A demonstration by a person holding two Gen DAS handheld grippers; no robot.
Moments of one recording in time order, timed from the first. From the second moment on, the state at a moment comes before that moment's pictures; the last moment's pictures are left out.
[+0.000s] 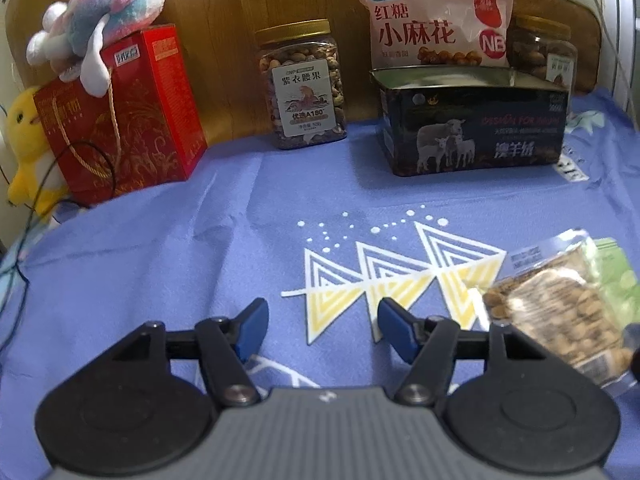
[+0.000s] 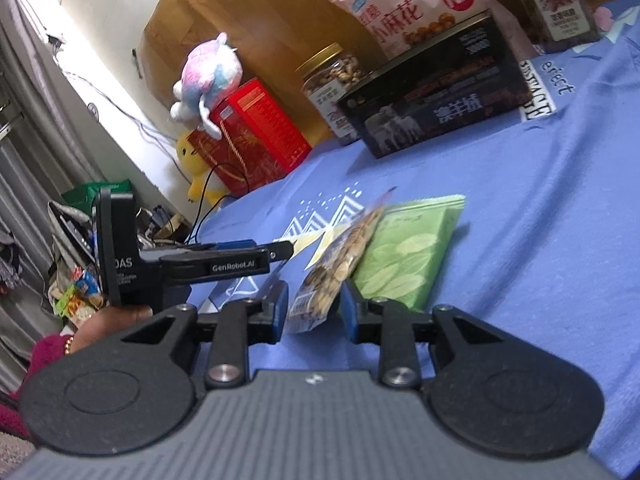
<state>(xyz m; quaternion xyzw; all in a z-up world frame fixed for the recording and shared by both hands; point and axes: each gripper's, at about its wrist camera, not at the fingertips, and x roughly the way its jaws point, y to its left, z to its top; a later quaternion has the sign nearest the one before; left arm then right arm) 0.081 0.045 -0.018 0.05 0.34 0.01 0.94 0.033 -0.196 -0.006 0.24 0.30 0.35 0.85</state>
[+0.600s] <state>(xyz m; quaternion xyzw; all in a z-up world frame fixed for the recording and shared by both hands) 0.060 0.041 0.012 -0.13 0.34 -0.25 0.89 0.016 -0.234 0.009 0.21 0.28 0.30 0.89</state>
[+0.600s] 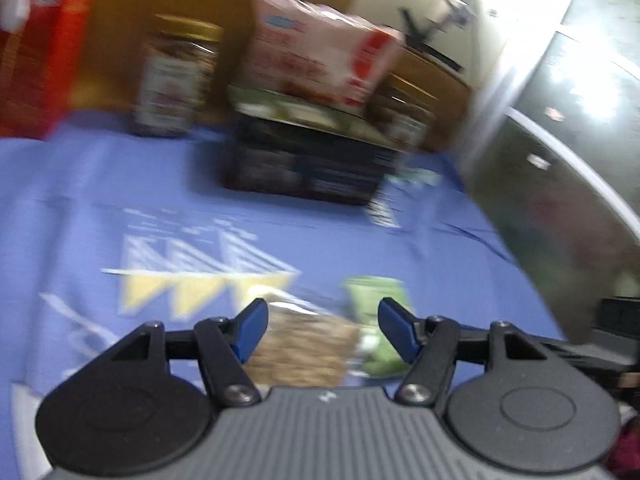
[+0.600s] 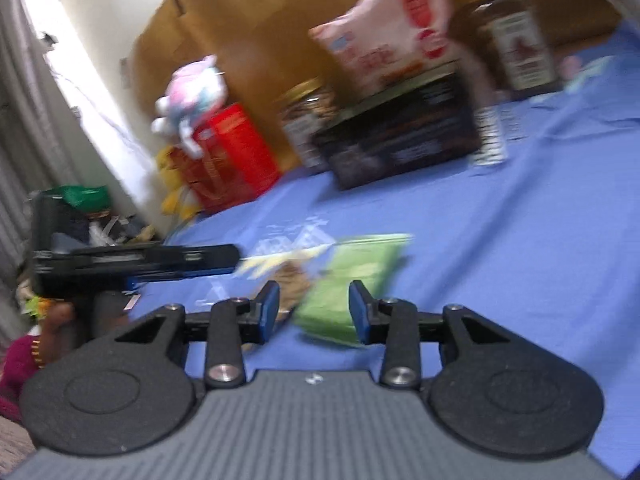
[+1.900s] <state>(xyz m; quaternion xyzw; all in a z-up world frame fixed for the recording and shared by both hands) 0.037 -0.011 -0.003 -0.18 0.40 -0.37 0.82 0.049 -0.272 0.013 0.19 0.28 0.24 0.91</state>
